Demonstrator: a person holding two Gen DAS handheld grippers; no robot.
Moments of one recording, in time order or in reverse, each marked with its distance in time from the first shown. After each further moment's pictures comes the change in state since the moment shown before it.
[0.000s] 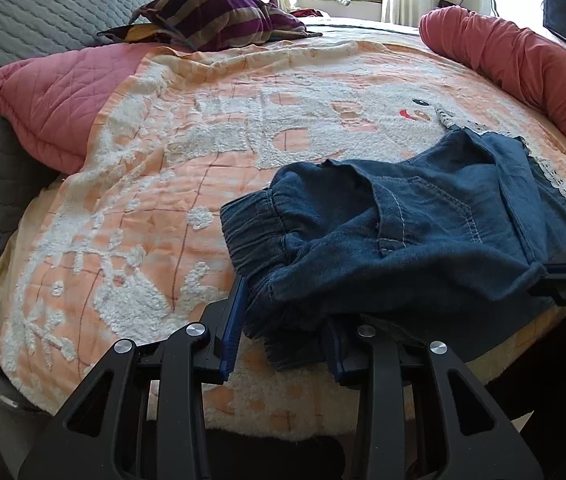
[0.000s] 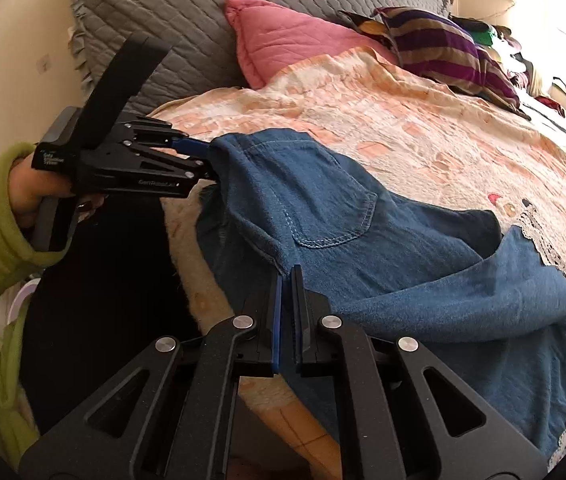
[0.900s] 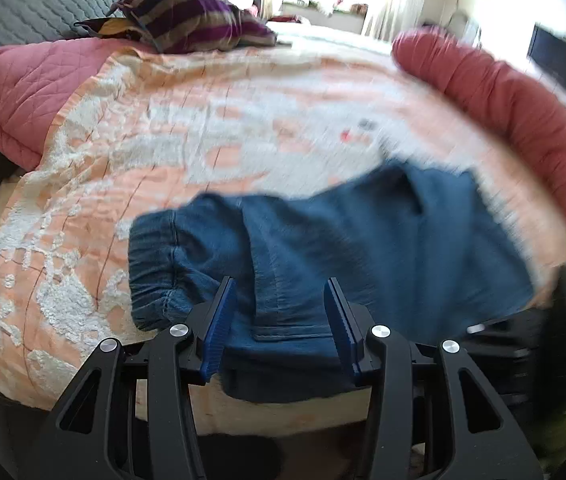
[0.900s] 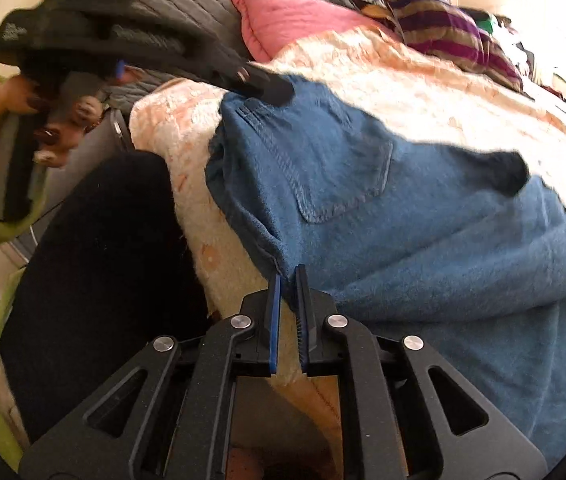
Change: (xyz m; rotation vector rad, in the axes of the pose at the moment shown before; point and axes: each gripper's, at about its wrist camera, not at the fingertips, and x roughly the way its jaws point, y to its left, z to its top) left arm -0.006 -0.046 0.014 -0.059 0.009 -0.142; right arm 0.021 0.013 -0.052 0.029 0.025 0.014
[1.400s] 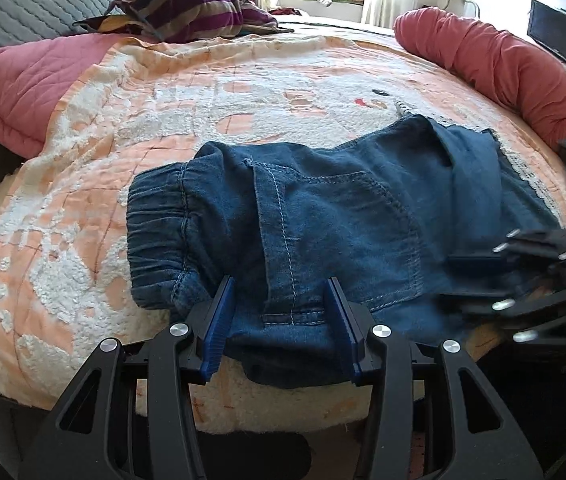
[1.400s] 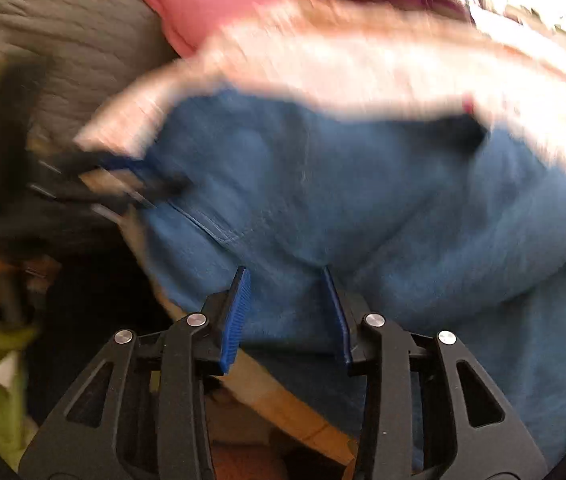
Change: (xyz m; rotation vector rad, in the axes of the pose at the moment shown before) left arm 0.015 0.011 -0.031 0.039 -0.005 0.016; right arm 0.020 -0.039 0.018 0.258 0.105 -0.061
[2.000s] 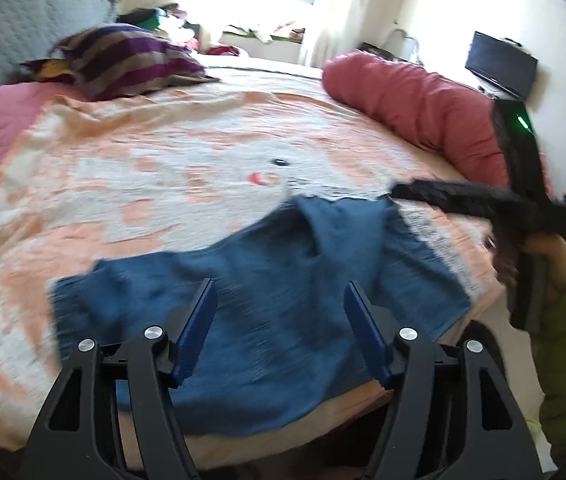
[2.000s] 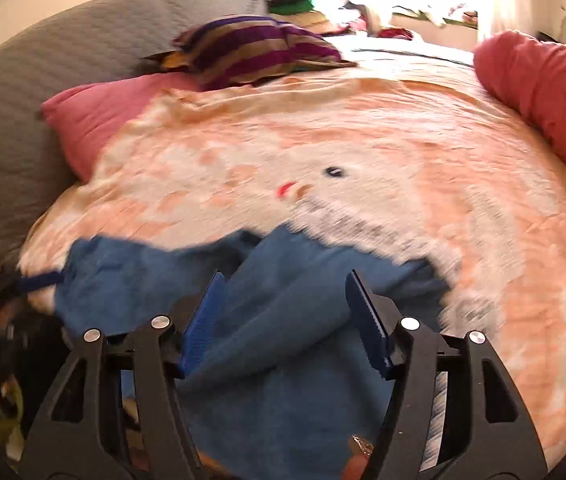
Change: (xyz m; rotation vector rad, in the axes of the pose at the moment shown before) left arm -0.042 -0.069 0.062 0.035 -0.124 -0.286; right arm -0.128 -0.123 0.060 0.243 -0.199 -0.281
